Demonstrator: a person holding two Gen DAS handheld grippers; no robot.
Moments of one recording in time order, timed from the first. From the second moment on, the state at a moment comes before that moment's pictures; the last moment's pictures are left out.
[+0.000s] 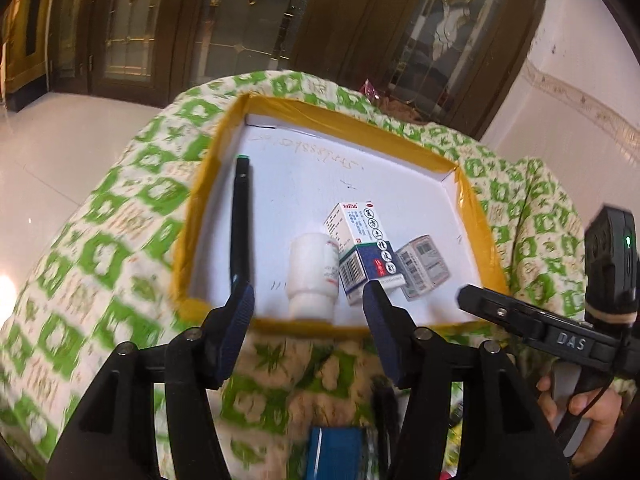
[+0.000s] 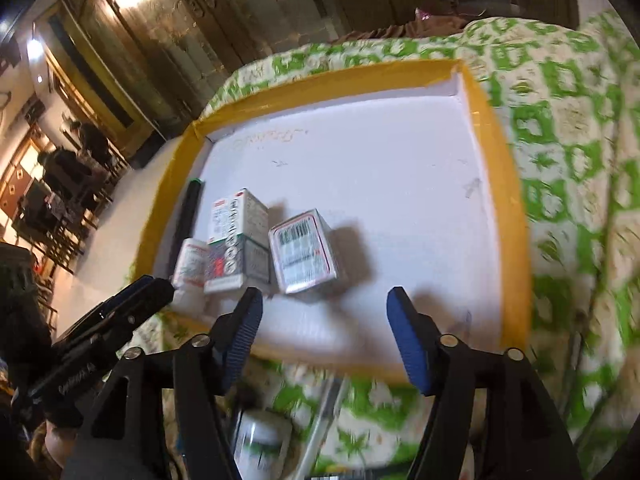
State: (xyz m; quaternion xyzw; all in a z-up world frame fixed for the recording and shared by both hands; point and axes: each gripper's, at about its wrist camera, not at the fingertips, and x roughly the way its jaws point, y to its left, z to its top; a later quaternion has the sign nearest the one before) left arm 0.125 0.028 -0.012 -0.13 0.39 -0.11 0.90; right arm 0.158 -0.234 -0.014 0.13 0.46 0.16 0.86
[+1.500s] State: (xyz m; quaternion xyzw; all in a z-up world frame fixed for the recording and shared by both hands) left arm 0.014 -0.076 -0.046 0.05 0.53 -0.21 0.82; right arm 0.017 -0.261 -0.002 0.08 0.47 0.15 0.86
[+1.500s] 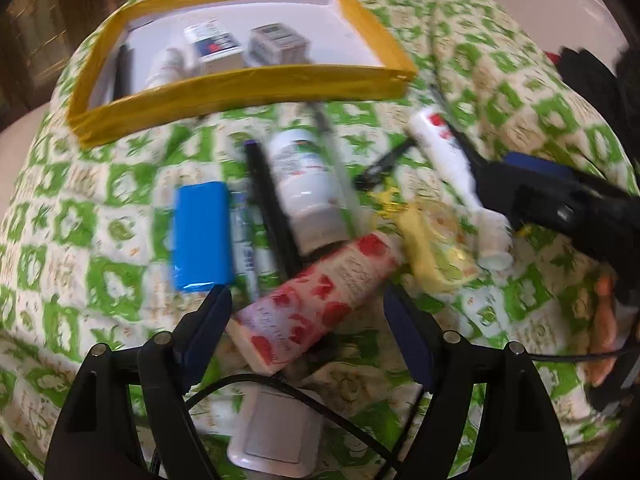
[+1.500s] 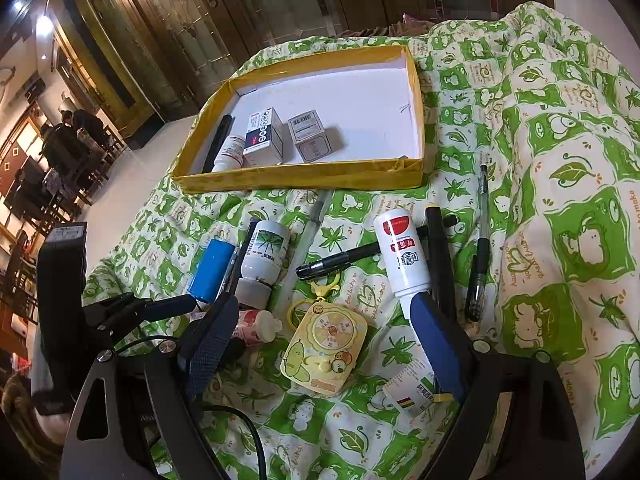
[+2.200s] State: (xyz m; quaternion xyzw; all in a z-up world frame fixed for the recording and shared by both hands) left arm 0.033 -0.034 -0.043 -0.07 0.52 -0.17 0.84; right arm 0.018 -0.260 -0.009 0.09 0.49 0.15 0.85
